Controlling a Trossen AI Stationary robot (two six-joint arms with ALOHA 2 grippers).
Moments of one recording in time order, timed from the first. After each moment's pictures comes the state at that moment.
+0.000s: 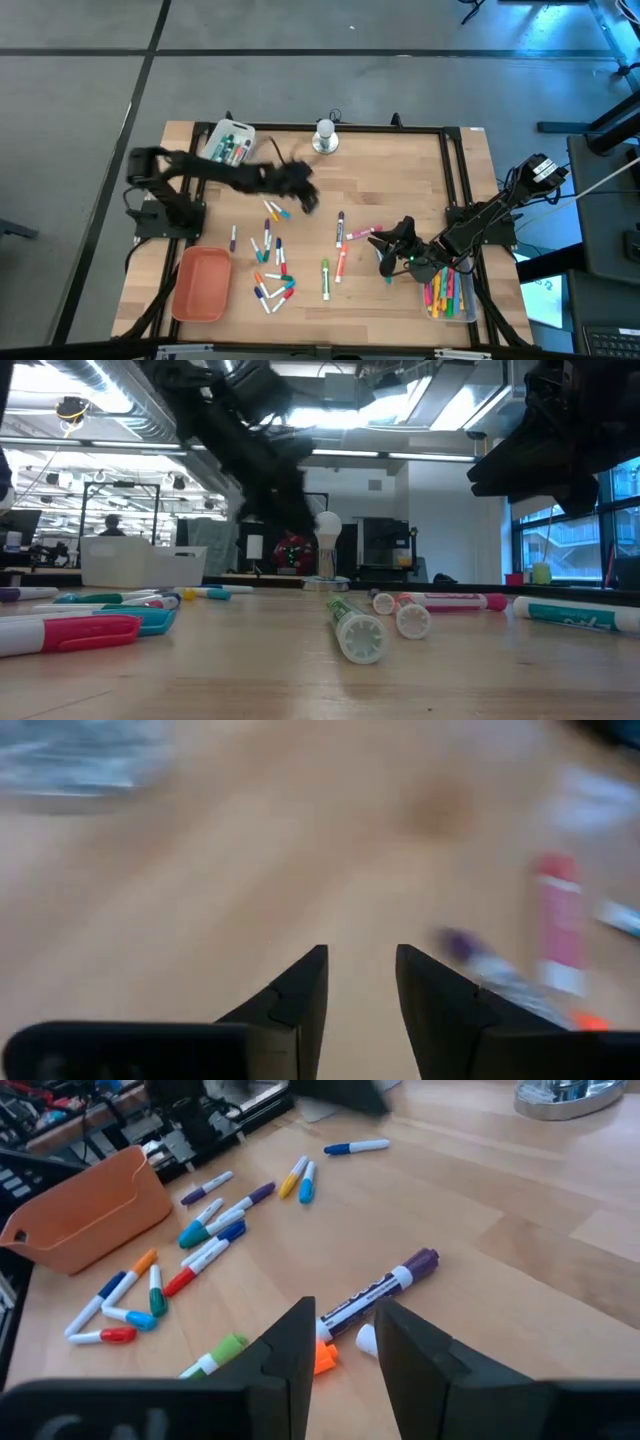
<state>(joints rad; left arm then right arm) 0.18 1.61 0.89 0.00 -0.12 -0.50 0.67 1.34 0.52 0.15 0.98 0.99</state>
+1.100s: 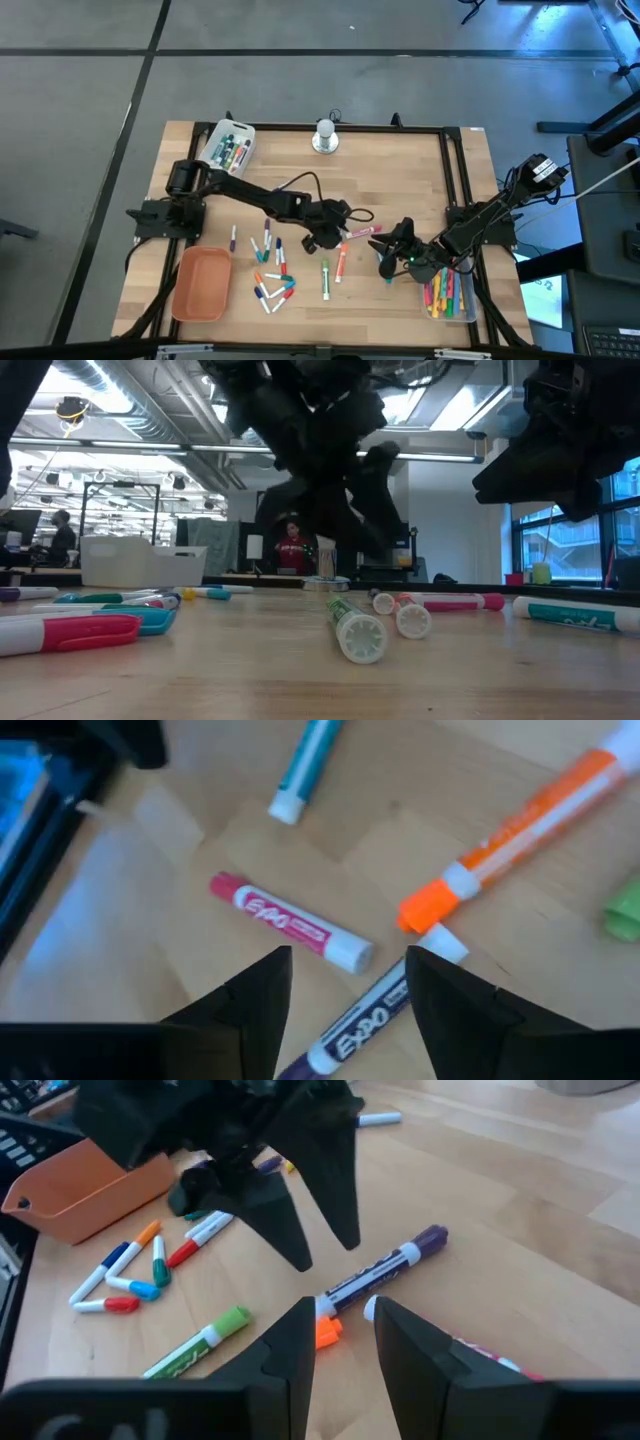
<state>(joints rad) -0.06 1.95 1.26 -0.10 0.03 0.87 0.67 1.34 0.52 0.13 0.92 0.99</state>
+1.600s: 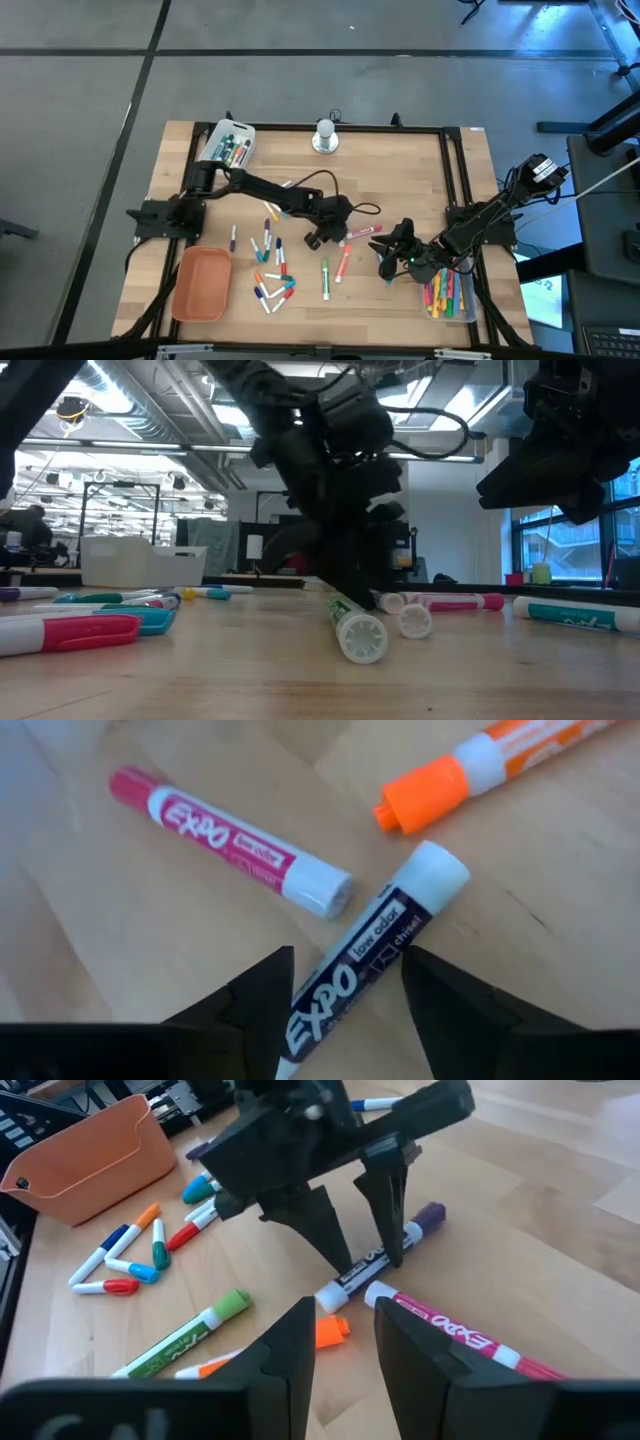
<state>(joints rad) 0.00 2.13 1.36 -0.26 0.09 0.79 0.67 1.34 0.52 0.11 0.89 0.99</state>
